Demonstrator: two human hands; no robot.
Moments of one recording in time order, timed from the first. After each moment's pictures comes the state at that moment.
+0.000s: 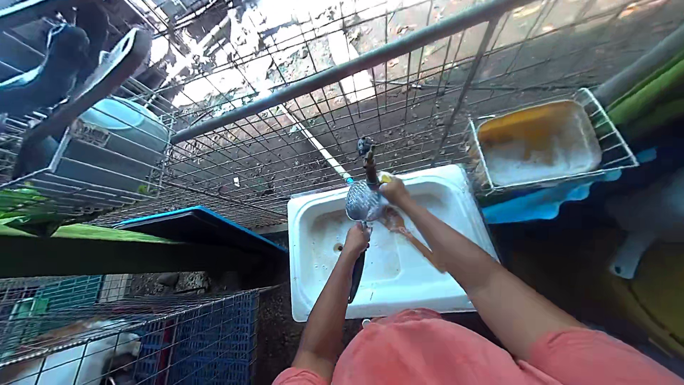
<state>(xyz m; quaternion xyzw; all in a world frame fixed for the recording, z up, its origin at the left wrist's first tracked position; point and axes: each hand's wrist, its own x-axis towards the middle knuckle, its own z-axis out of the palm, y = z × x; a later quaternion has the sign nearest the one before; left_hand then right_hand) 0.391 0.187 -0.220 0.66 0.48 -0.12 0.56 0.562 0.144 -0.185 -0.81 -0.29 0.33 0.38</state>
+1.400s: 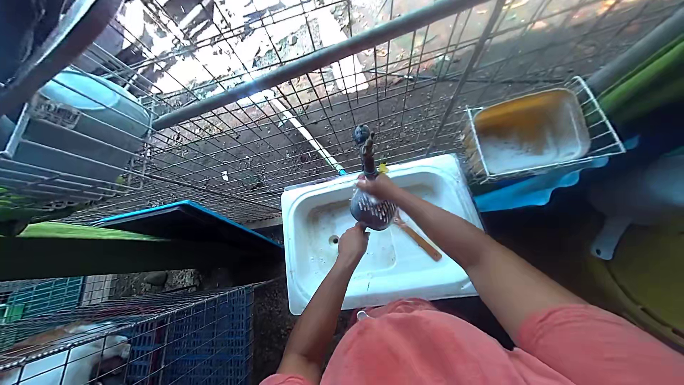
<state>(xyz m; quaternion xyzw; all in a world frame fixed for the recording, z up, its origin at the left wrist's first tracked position) 0.371 0.170 -0.196 0.82 0.41 -0.26 0.32 0.560 0.170 -0.213 -0.79 -0.40 0.39 0.26</state>
